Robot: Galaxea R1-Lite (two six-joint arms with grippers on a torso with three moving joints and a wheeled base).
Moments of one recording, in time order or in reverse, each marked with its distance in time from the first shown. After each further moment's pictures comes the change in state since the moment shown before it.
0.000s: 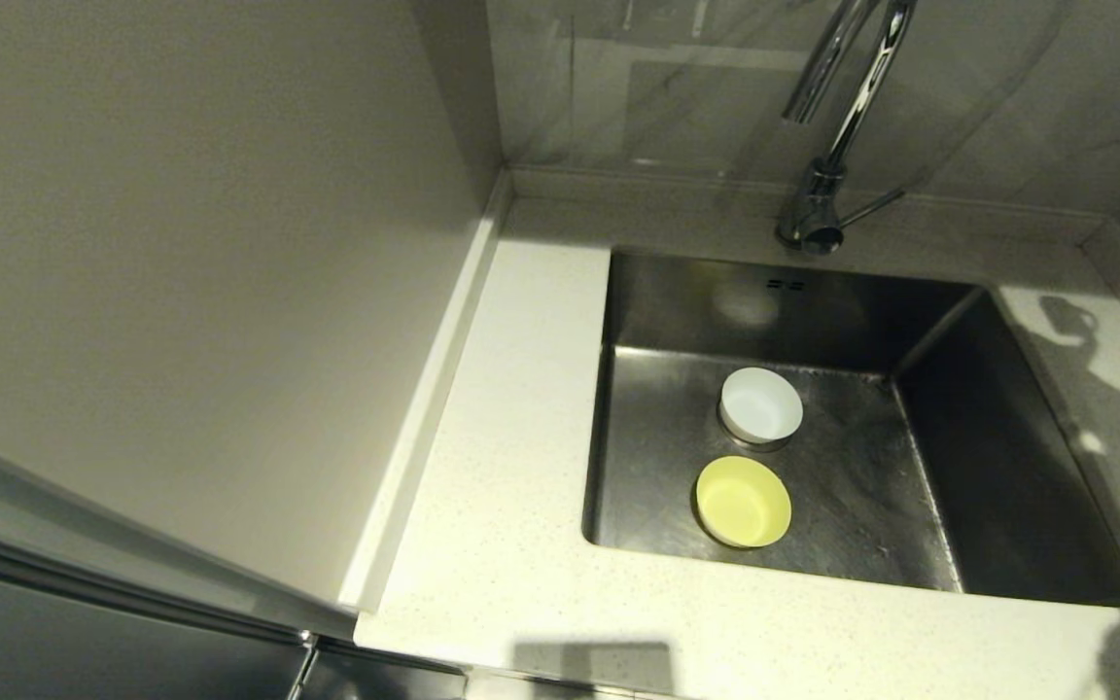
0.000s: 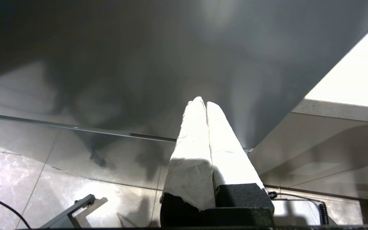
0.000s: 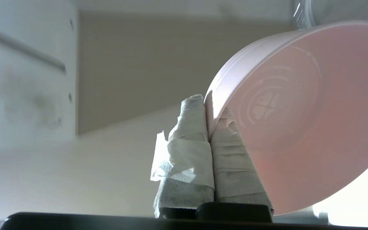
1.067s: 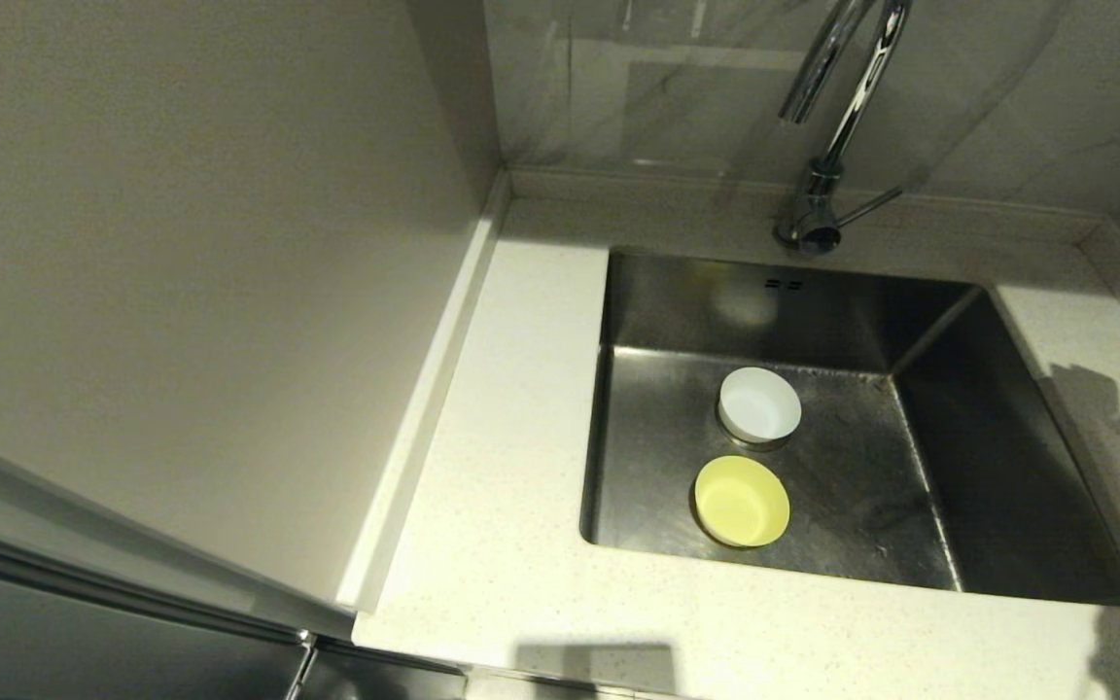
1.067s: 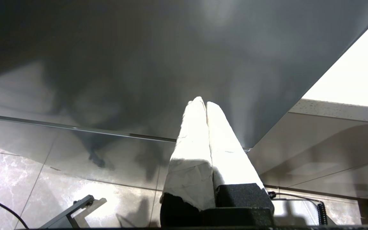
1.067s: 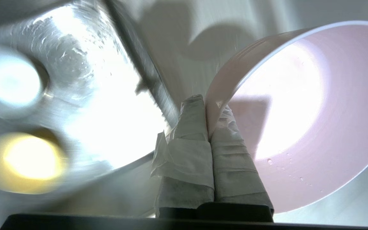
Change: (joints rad) left arm 0.000 0.000 0.000 0.000 -0.001 0.000; right arm 0.257 0.000 0.303 1.049 -1.431 -1.757
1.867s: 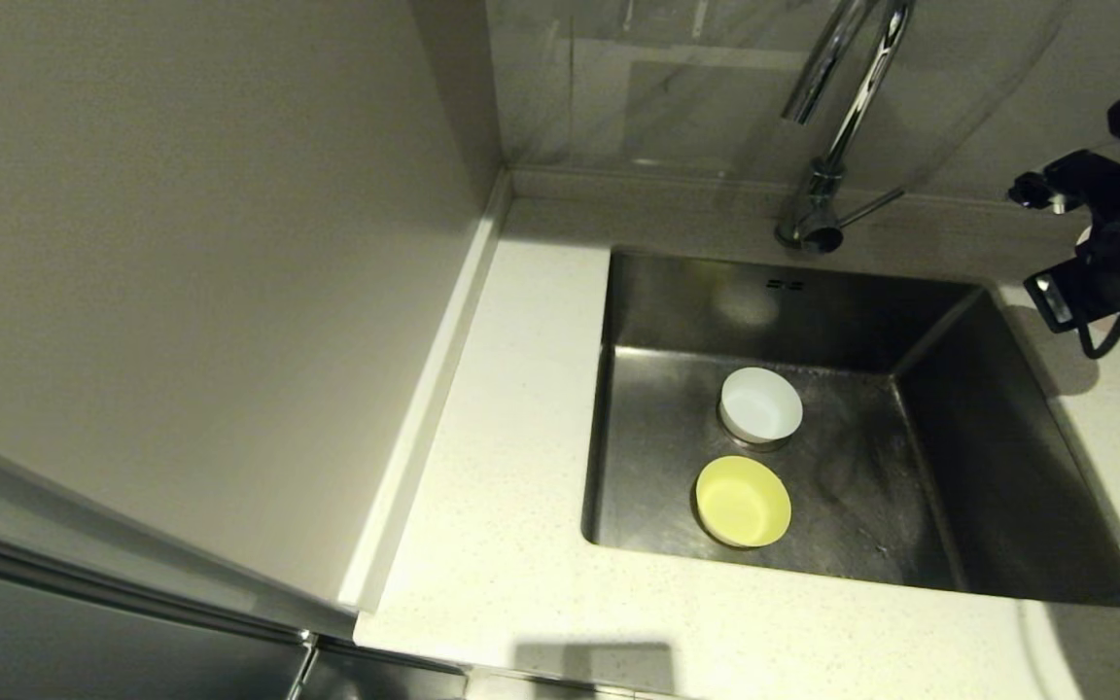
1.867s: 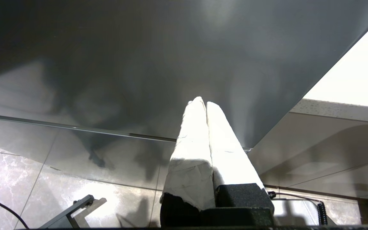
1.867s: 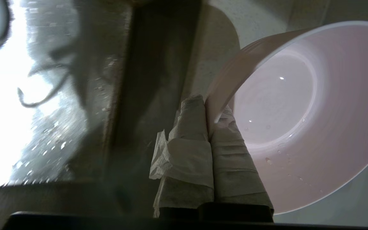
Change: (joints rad) left arm 0.000 0.000 0.000 0.000 0.001 0.000; right arm 0.223 0.315 -0.258 -0.098 -0.181 -0.559
